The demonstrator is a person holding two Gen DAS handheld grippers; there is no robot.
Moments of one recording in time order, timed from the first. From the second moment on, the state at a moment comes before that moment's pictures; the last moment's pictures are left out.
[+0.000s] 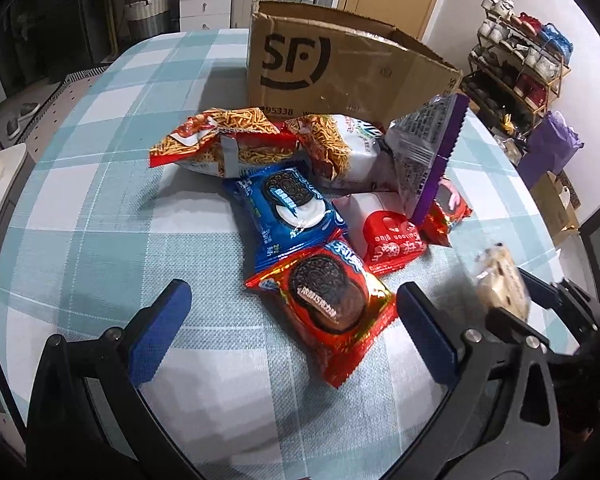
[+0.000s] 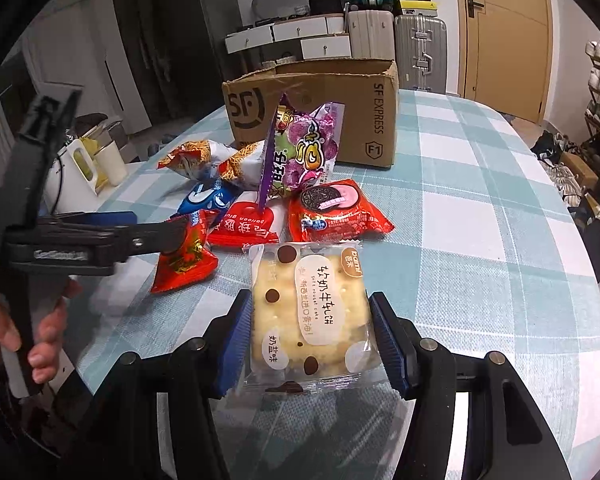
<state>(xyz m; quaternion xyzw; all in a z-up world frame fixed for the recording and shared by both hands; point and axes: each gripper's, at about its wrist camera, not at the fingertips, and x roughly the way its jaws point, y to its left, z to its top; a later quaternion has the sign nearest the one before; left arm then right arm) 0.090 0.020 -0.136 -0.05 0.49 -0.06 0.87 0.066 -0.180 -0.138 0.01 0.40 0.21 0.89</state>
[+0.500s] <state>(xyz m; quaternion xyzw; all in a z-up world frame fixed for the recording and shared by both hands) 0.108 0.003 -0.152 -0.03 0.50 -0.04 0.86 0.061 -0.188 -0.137 0.03 0.40 0.22 0.89</state>
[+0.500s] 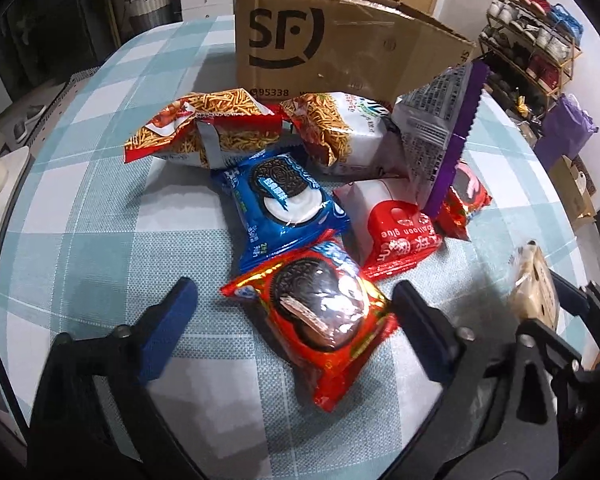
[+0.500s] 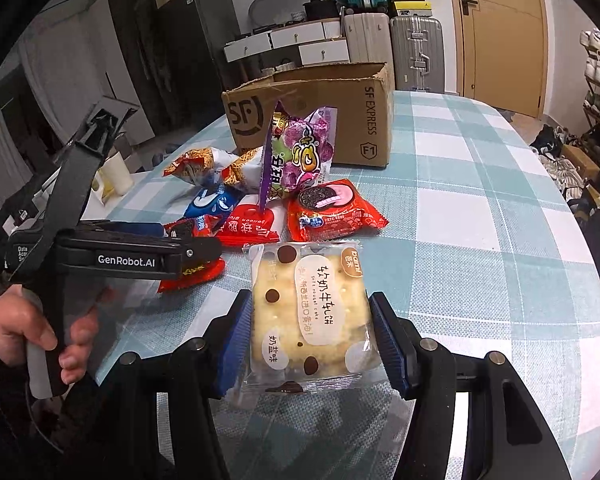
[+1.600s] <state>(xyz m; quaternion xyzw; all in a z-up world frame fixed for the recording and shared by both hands) 0.054 0.038 -0.104 -0.04 0.44 -0.10 0.89 0.059 -0.185 -0.115 0.06 0.37 0.23 0.90</state>
